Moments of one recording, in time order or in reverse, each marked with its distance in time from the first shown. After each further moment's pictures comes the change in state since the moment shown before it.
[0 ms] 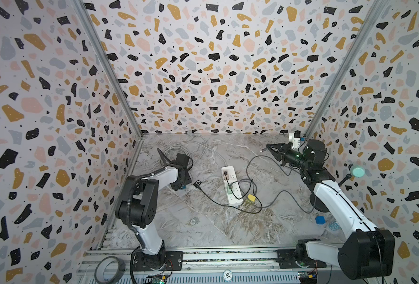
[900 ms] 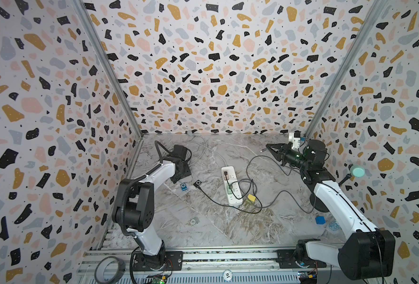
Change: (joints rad) left arm 0.012 -0.066 0.083 -0.108 0.028 0.068; right arm 0.000 -0.002 0.000 0.000 -0.006 -0.004
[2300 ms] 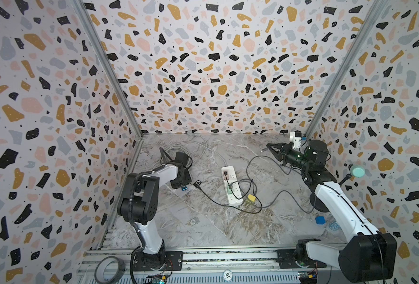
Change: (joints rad) left arm 0.003 0.087 -0.054 0.047 0.055 0.026; right arm -0.001 -0.020 0.000 -0.004 -0.003 -0.011
